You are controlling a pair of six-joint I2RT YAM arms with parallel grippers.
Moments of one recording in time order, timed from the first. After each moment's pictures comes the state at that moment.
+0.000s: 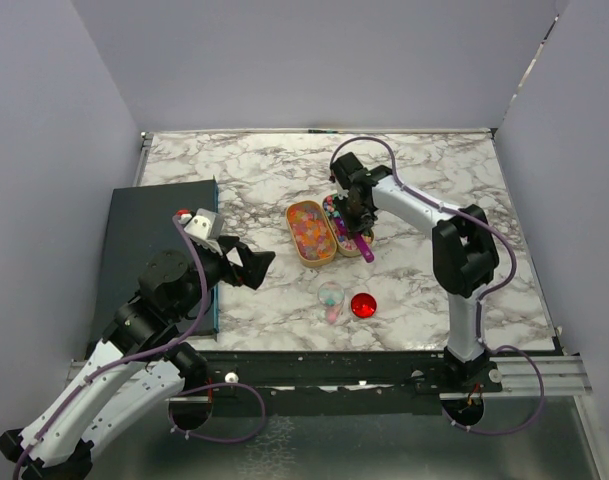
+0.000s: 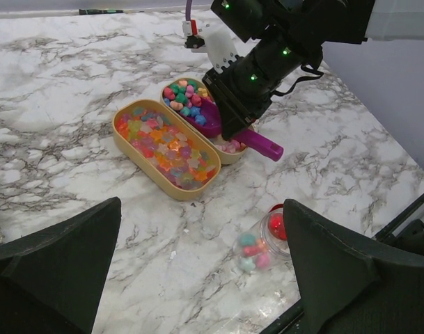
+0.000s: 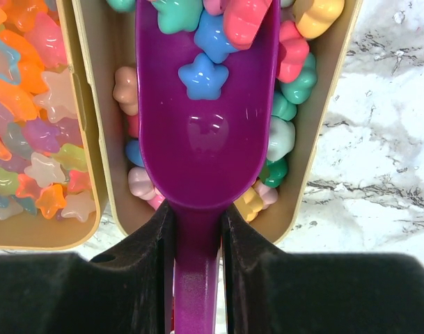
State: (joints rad) left arm -0.69 0.51 0.75 -0.37 -0.06 -0.30; right arm 0.56 2.04 1.64 -0.87 0.09 0.12
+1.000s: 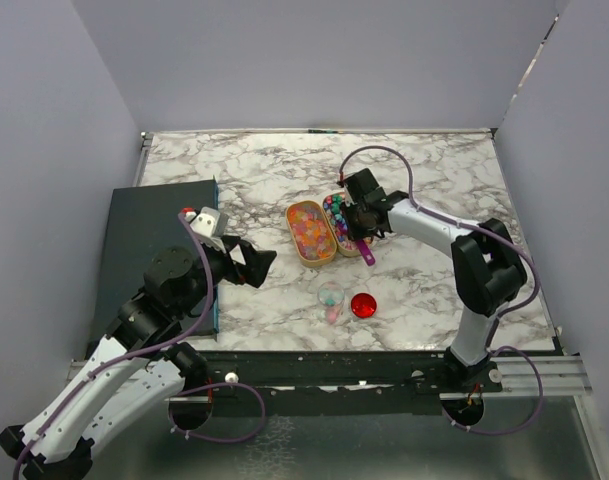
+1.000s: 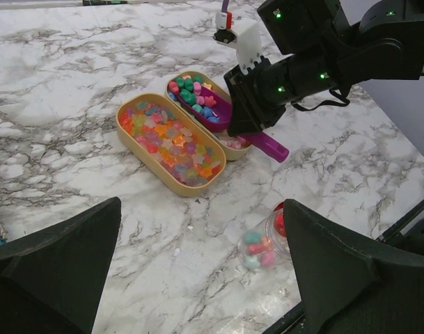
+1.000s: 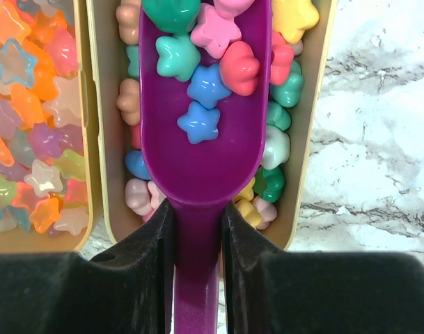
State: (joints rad) left arm -0.69 0.54 0.75 -0.37 -0.07 -0.30; right arm 0.55 1.85 1.29 -0.47 0.10 0.11
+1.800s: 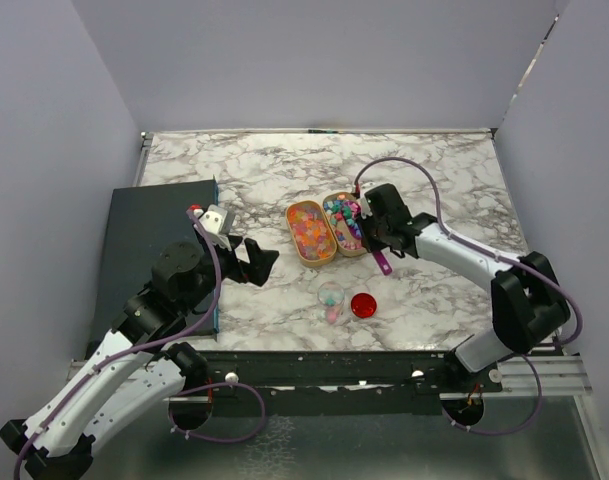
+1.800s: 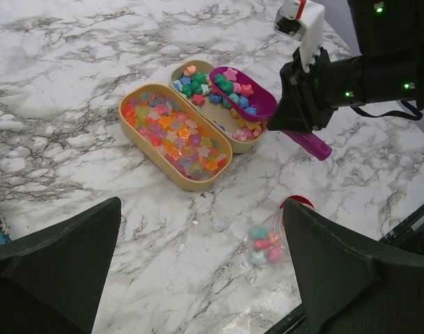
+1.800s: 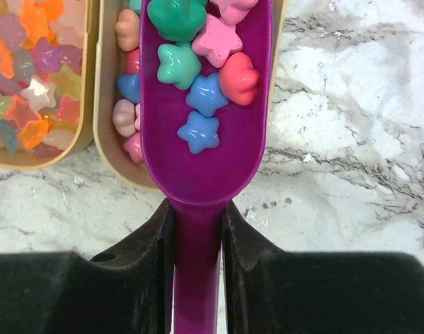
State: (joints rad) left arm -0.69 0.58 0.75 -0.37 -0.08 -0.29; right arm 0.55 1.57 1.02 -0.35 0.11 0.02
